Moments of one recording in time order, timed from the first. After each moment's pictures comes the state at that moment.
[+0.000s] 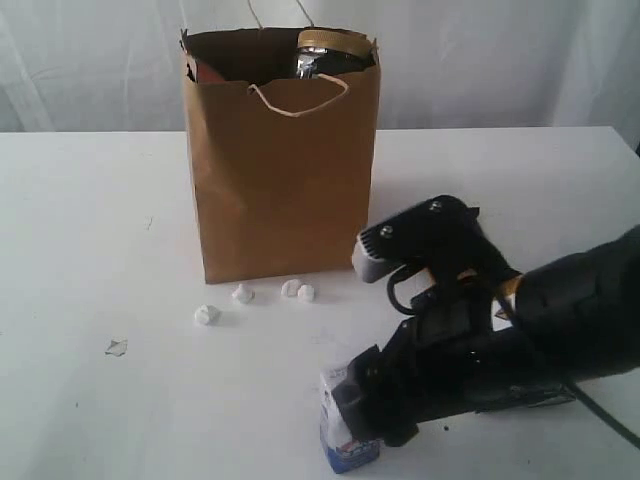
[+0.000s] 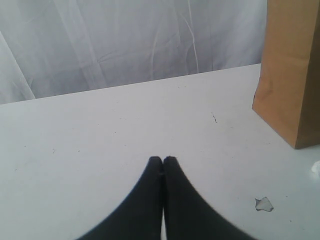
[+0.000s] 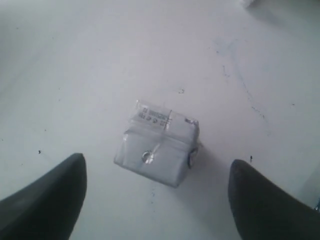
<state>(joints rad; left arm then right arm) -0.04 0.00 0.02 -0.09 0.15 0.21 0.75 1.25 -0.70 0.29 0.52 -0.12</state>
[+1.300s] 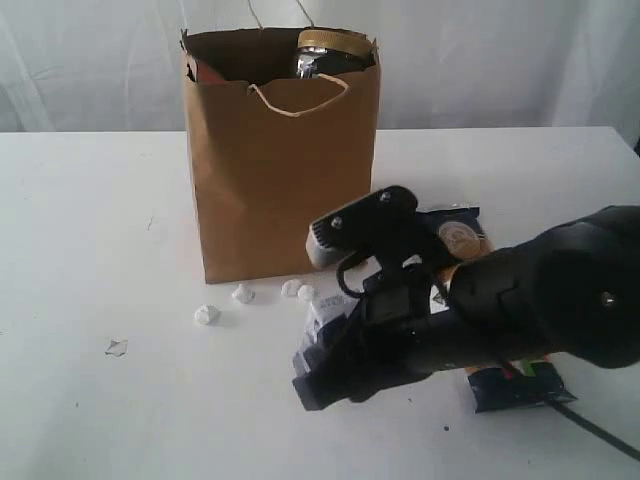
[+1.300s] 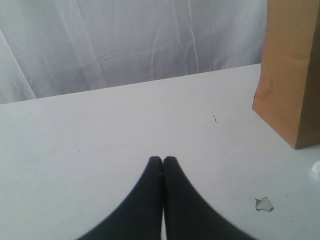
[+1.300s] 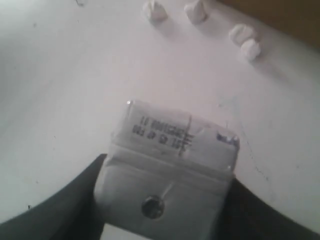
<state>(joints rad) -0.04 0.00 0.02 -0.09 0.15 0.21 0.78 1.35 -0.74 0.32 0.33 -0.17</state>
